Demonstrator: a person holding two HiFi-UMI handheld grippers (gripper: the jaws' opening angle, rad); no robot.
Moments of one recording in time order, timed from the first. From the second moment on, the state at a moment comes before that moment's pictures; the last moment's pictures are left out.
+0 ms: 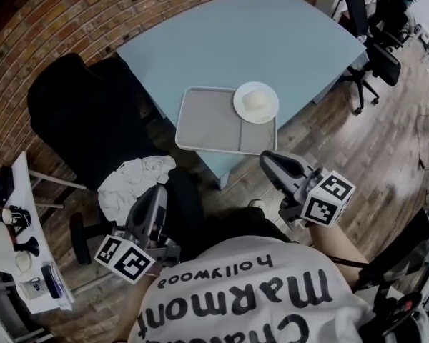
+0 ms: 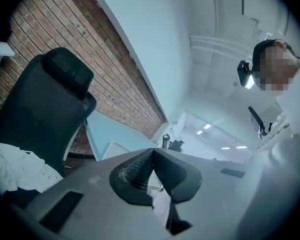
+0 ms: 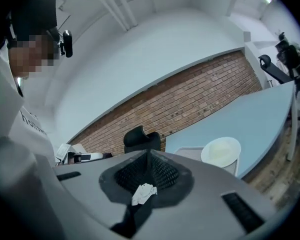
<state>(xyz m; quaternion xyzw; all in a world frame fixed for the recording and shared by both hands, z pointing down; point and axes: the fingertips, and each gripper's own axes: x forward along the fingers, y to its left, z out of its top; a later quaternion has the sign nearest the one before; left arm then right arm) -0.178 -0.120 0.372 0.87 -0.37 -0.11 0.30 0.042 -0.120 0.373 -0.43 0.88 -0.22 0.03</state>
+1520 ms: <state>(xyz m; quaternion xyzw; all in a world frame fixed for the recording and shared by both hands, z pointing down) -0.133 -0.026 0.377 0.87 -0.37 -0.06 0.31 0.108 -0.017 0.408 -0.46 0.85 -0.27 -0.04</state>
